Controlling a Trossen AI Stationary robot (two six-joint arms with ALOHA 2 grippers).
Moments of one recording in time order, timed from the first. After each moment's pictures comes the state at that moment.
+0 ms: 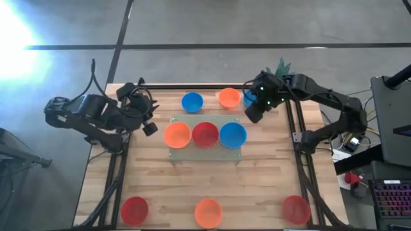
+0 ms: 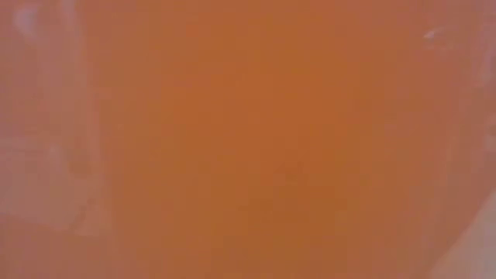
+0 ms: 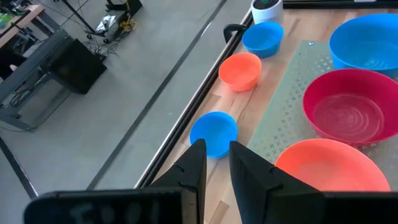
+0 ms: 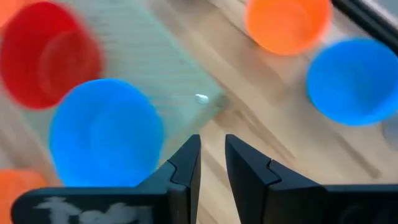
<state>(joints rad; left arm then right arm) -0.24 1.13 1.58 -1.32 -0.81 -0.35 -0.35 1.35 1.47 -1.23 -0.02 0.50</state>
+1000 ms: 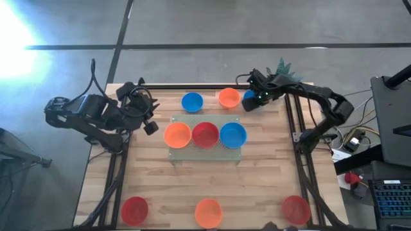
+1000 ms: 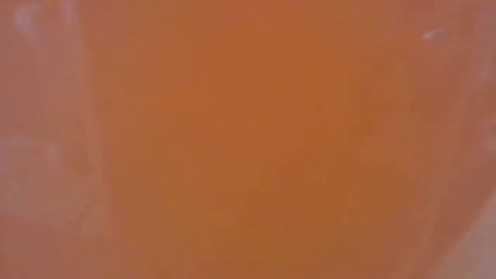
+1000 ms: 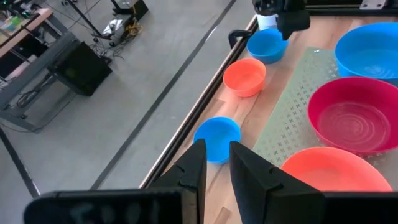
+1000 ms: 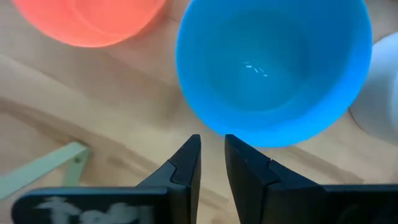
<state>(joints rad) -0.24 1.13 1.58 -1.30 -0.84 -0.35 -0.74 1.58 1.08 -0.85 -0.03 0.41</state>
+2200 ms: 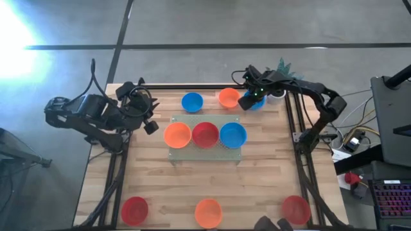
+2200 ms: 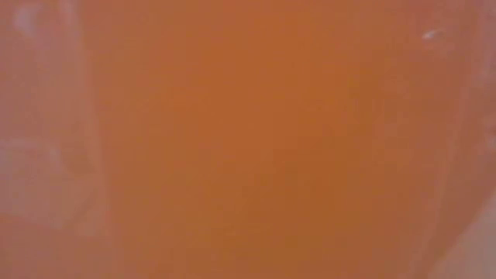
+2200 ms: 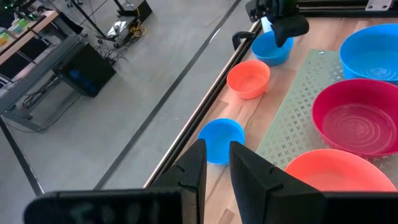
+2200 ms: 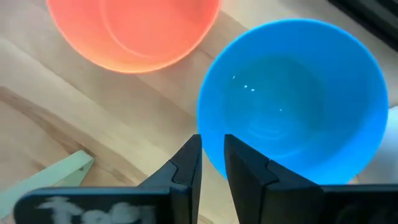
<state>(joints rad) -0.24 1.13 1.58 -1.30 -0.86 -0.35 -0.75 1.66 1.18 -0.83 -0.07 0.24</state>
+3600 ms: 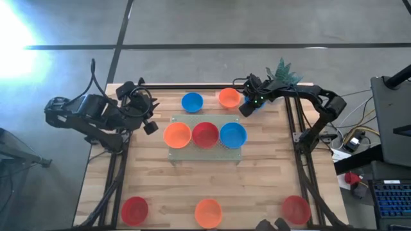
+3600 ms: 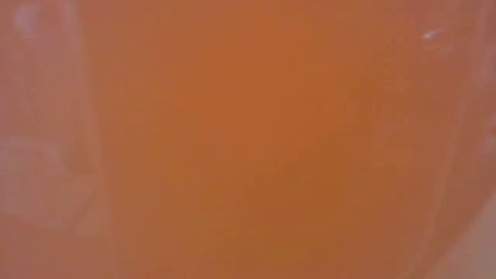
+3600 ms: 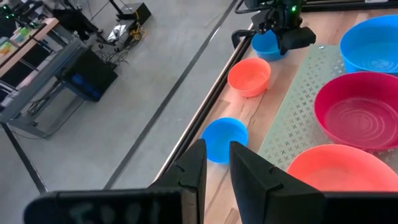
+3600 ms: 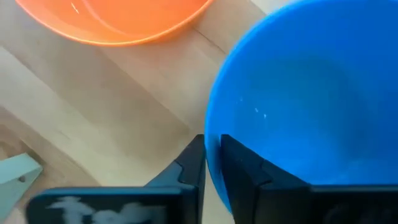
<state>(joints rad) -0.24 1.13 1.58 -1.30 -0.86 -0.30 -0.74 1.67 0.97 -0.57 -0.04 0.15</state>
